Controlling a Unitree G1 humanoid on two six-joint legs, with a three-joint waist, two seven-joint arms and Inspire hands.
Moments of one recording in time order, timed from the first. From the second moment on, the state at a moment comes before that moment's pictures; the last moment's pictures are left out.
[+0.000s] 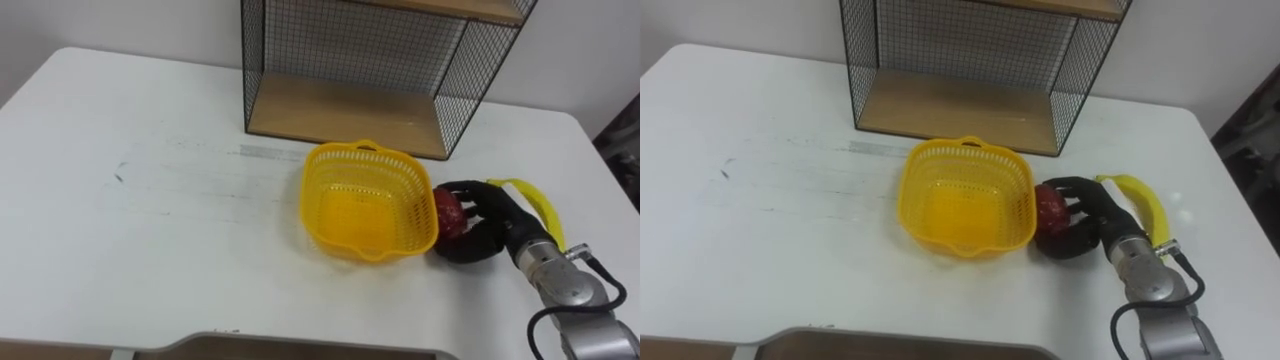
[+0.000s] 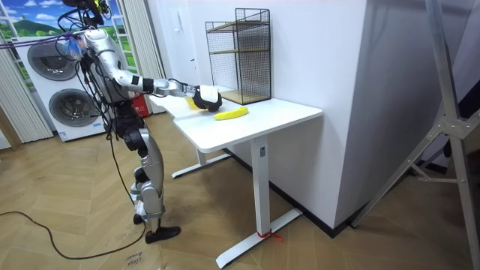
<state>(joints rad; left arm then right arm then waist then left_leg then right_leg) 0.26 0.27 0.09 1.11 0.36 0.10 -0.01 -0.10 -0.42 0.02 0.46 -0.19 0.00 0.17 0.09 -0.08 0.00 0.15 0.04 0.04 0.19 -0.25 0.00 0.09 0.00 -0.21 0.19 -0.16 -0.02</state>
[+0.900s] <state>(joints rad) 0.27 0.27 0.12 1.11 0.36 0.10 0.02 -0.10 -0.41 0.01 0.55 -0.17 -0.04 0.12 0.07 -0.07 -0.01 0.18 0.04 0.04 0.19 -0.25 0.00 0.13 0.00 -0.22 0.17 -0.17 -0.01</state>
